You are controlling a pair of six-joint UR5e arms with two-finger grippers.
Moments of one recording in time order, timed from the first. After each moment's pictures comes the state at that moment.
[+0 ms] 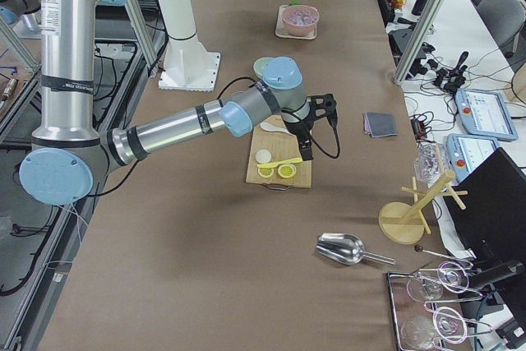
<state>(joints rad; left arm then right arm) -1.18 -1.61 -1.82 -2.27 -2.26 -0.37 1.31 -1.64 2.02 -1.29 2.23 0.55</state>
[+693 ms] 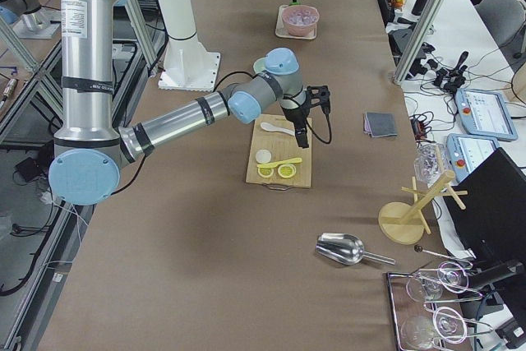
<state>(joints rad) -0.91 -1.68 -1.78 -2.34 -2.12 -0.40 1.16 -1.62 2.04 -1.29 2.09 0.69</state>
